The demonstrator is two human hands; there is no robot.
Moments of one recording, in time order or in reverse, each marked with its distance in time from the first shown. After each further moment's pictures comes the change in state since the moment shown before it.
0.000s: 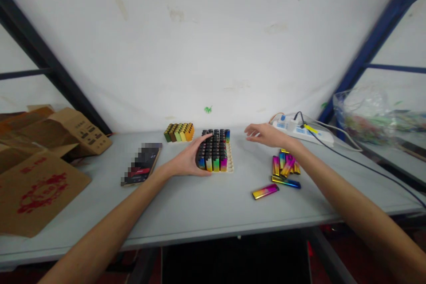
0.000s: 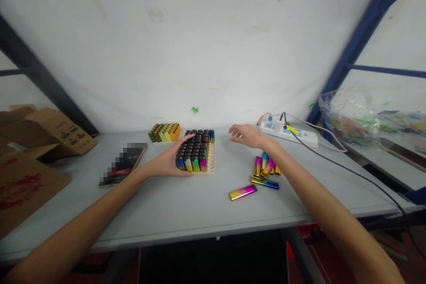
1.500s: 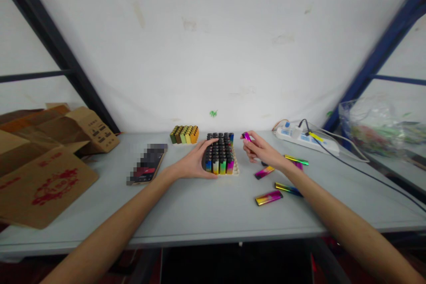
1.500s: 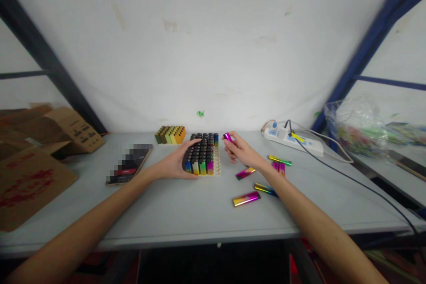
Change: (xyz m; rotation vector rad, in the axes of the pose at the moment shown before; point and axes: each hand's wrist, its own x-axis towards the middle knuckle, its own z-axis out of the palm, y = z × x) left_hand 0.001 0.002 0.006 0.046 0.029 -0.034; right_hand -0.013 -0.043 0.049 0.936 0.029 -0.008
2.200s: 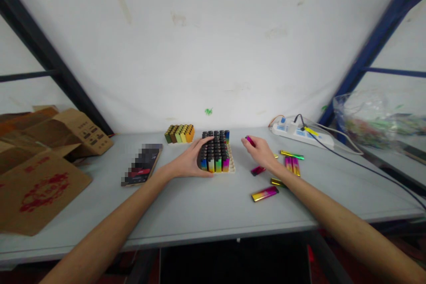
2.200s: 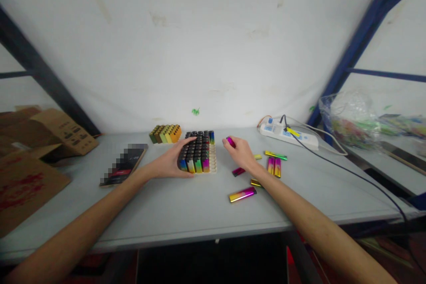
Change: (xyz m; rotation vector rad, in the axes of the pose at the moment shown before) left_hand -0.001 0.000 -0.003 -0.004 -0.005 -0.010; right_hand -0.005 0.012 0.008 -0.648 0.455 -0.032
